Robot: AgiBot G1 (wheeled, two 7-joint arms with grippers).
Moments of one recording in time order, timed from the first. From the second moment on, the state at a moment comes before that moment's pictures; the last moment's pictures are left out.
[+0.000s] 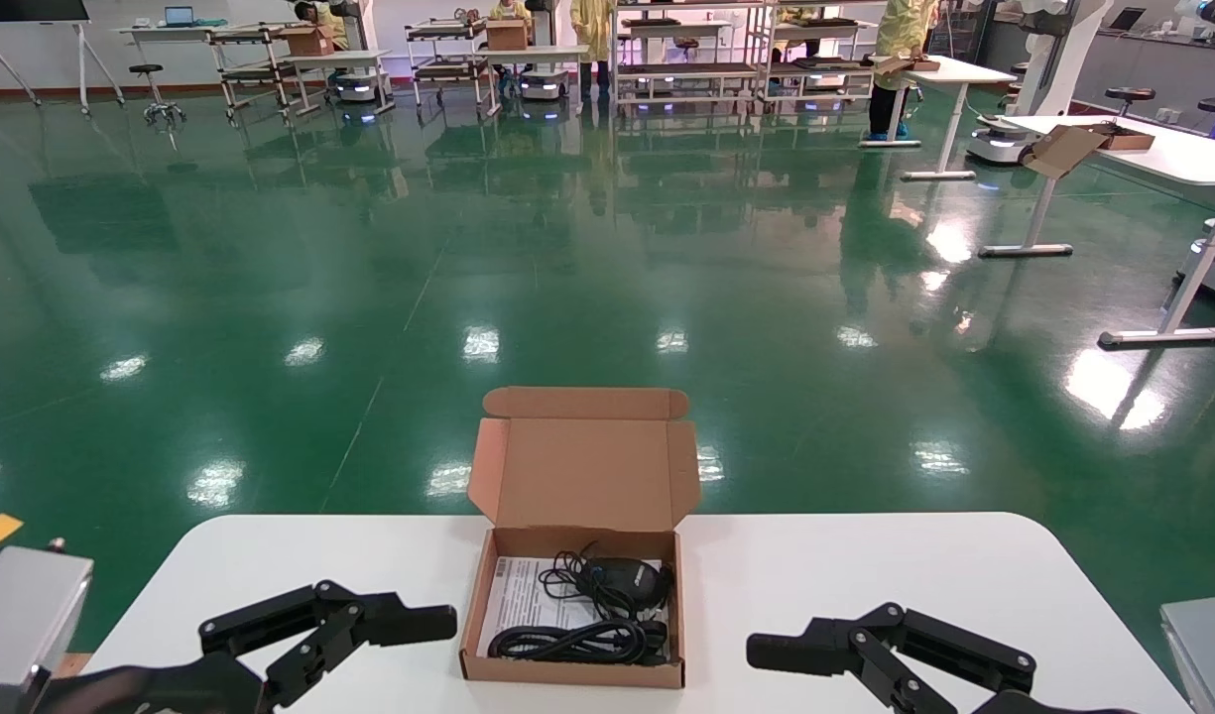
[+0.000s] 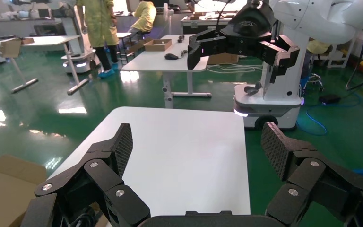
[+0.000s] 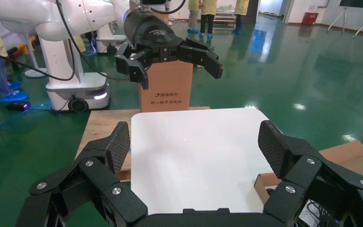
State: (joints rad) left arm -1.09 0.57 0.38 -1.24 0.65 1.44 -0.13; right arm 1.07 -0.61 -0.28 1.28 -0.73 -1.49 0.19
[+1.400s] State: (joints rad) left arm -1.09 0.57 0.38 -1.24 0.65 1.44 -0.13; right arm 1.52 -0.96 -0.51 0.67 -1.03 -1.44 0.42
